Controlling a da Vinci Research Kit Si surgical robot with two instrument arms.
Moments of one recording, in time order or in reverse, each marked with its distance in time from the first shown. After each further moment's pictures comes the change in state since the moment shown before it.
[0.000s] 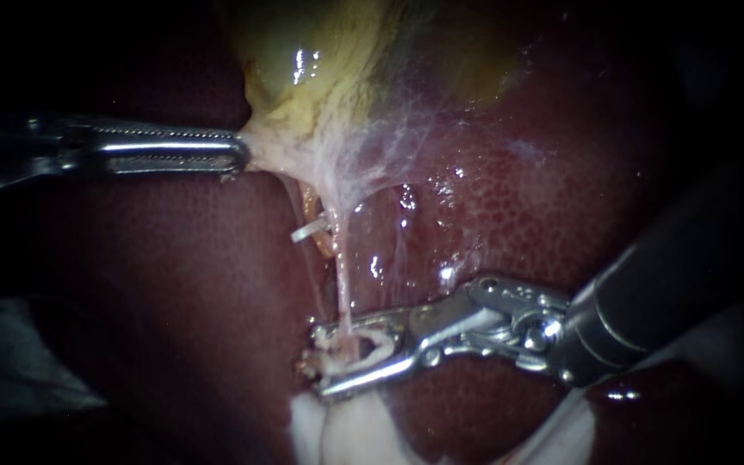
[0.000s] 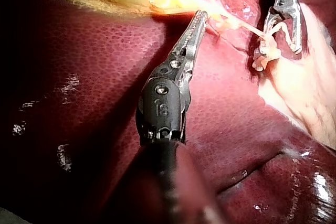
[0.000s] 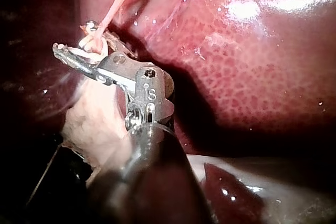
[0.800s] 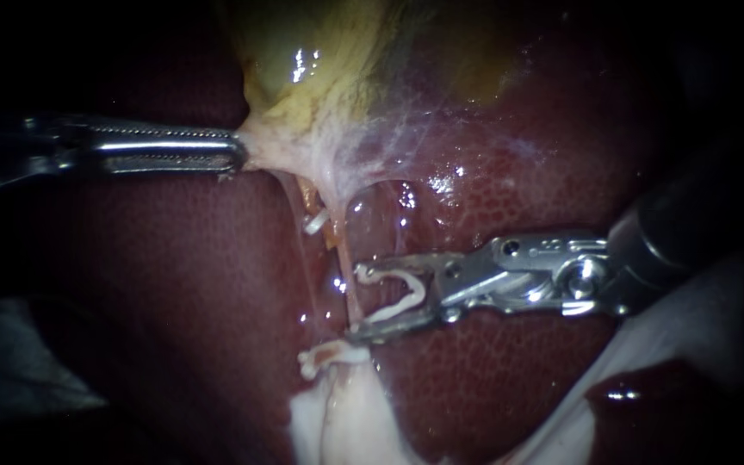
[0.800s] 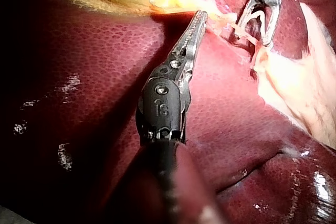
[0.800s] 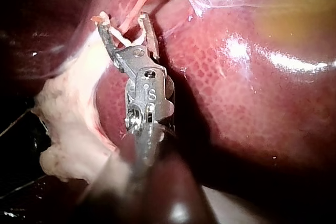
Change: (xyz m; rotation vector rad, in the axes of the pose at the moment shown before) right arm 0.001 0.002 -0.003 -0.298 -0.140 -0.161; left arm 0.000 0.000 0.000 -0.002 0.000 0.000
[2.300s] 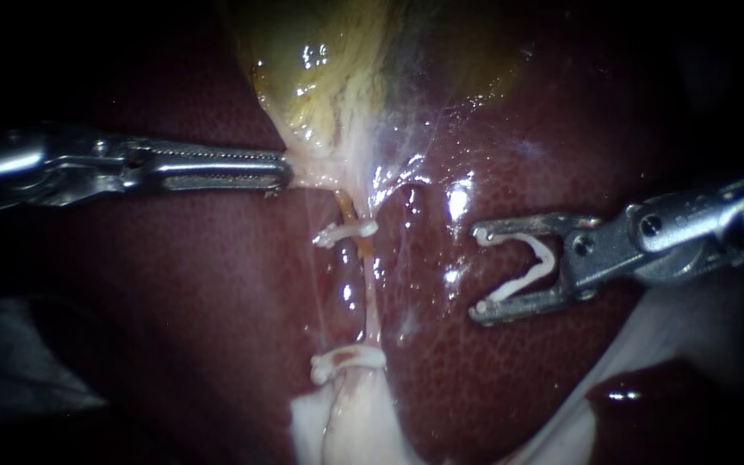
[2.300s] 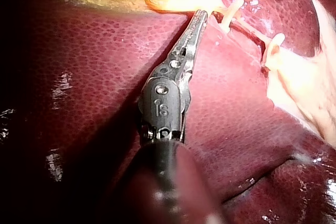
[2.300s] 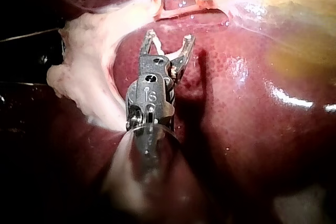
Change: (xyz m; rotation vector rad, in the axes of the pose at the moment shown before) right arm 0.006 -0.006 -0.015 -0.224 -0.229 -0.372; left arm -0.005 -0.002 0.006 0.001 -0.027 0.002
